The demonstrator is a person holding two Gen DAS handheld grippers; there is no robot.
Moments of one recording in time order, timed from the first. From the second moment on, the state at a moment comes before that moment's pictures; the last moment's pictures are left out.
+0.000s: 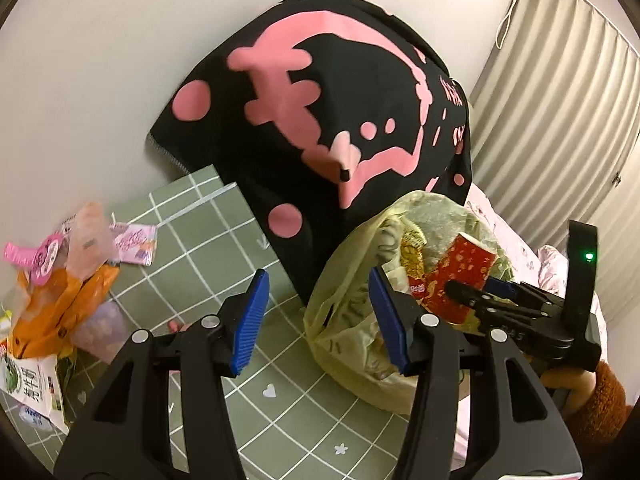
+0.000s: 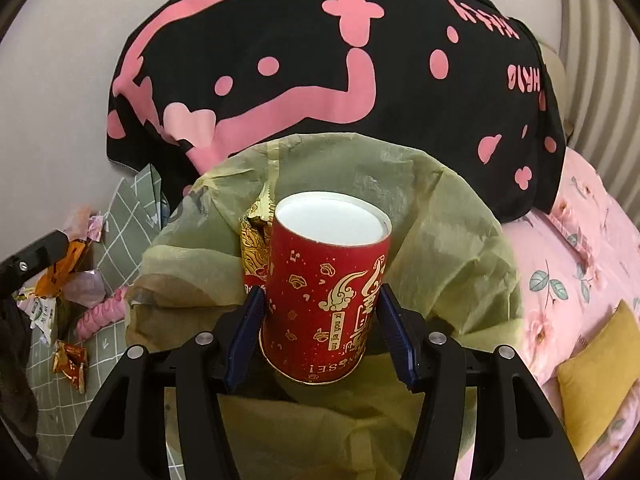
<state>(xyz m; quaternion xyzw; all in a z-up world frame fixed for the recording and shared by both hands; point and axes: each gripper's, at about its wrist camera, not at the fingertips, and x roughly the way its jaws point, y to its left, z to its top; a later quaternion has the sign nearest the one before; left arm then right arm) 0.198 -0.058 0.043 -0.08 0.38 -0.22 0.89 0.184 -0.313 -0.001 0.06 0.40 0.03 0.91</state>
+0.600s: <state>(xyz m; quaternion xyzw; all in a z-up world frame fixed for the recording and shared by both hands) 0.173 0.022 0.034 -0.12 0.36 -0.15 0.92 0.148 -0.278 0.047 0.03 0.32 0.03 0.95</state>
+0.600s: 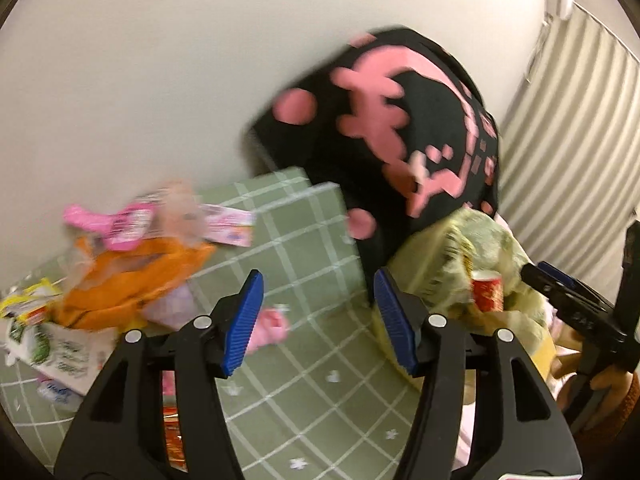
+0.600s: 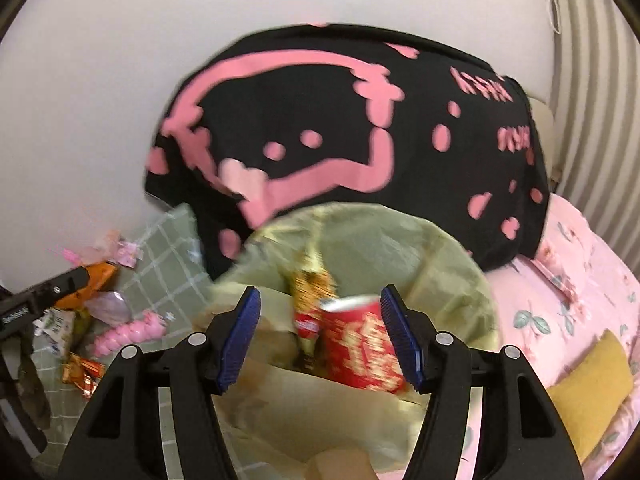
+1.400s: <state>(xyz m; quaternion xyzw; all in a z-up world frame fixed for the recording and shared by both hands) 0.111 0.212 0.018 -0.19 0.33 0.08 0.92 0.211 -0.067 0.034 -0.05 0.32 0.24 0.92</state>
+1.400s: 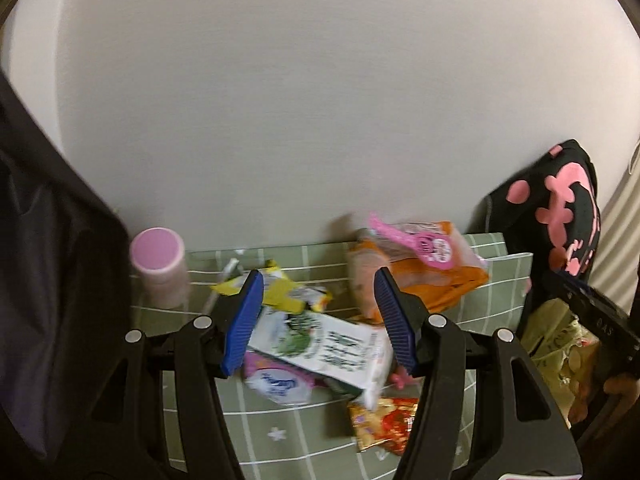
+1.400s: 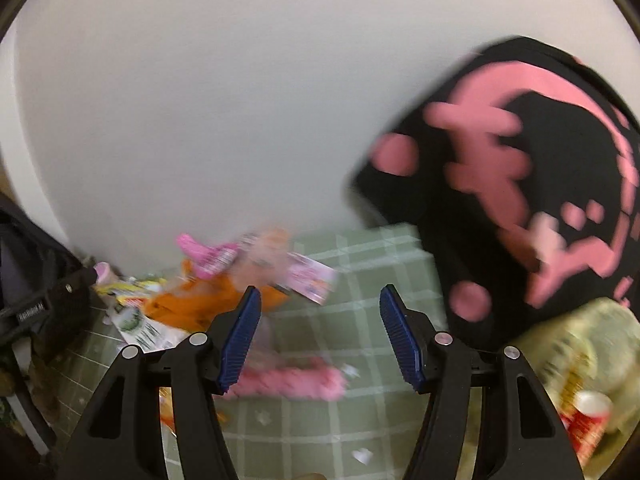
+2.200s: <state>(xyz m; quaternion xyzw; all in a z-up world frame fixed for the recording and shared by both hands) 0.110 0.249 0.009 -0.20 0.34 0.10 0.91 0.251 0.048 -0.032 -0.19 0.39 0.32 0.84</state>
